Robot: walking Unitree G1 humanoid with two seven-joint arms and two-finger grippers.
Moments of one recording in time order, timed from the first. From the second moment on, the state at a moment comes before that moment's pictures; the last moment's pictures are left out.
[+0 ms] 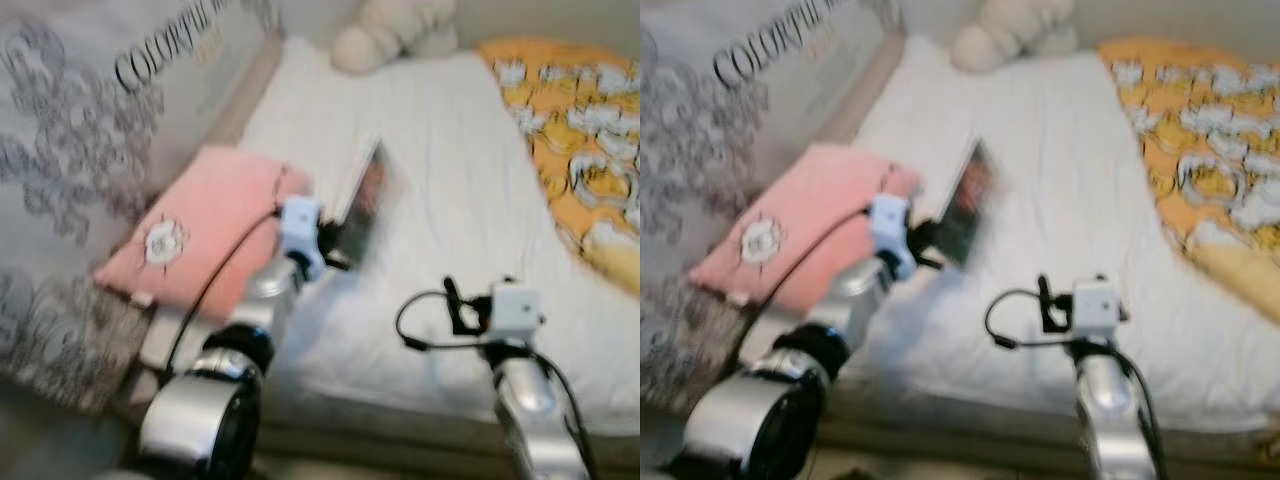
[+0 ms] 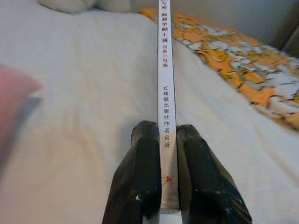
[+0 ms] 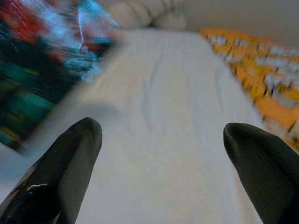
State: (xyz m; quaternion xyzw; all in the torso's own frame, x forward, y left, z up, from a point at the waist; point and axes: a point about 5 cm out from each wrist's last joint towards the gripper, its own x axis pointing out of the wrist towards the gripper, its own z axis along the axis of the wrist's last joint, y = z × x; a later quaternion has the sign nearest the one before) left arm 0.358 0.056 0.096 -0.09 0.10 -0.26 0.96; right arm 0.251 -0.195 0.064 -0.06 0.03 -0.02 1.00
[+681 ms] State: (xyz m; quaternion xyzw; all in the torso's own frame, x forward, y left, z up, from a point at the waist) left arm 0.340 0.137 0.037 -0.21 0.29 -0.04 0.93; right arm 0.205 -0.204 0.076 -0.09 0.09 0.05 0.99
